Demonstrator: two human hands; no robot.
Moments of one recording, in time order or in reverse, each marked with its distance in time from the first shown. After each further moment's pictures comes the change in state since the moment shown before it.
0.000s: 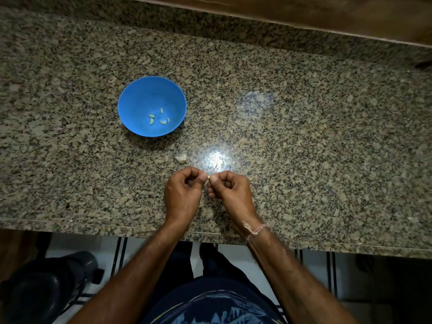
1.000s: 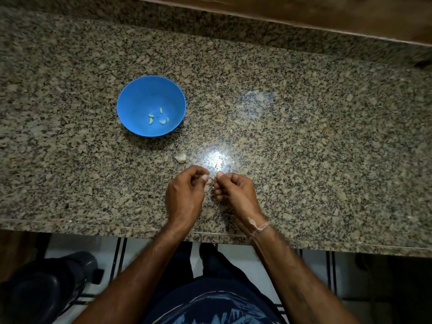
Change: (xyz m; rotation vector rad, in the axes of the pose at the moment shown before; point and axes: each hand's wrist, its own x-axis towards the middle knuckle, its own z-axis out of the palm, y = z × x) left_hand 0.000 -0.003 0.006 0.133 -0.017 0.051; right_hand 0.010 0.009 -0.012 0.102 0.002 0.121
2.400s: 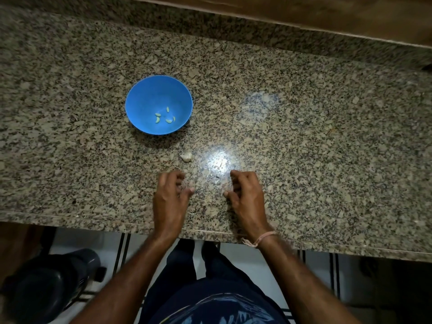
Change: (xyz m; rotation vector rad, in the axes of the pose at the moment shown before) left_hand -0.010 -0.047 -0.021 0.163 0.089 0.068; right_hand -0.004 0.025 -0.016 -0.835 0.132 -0.472
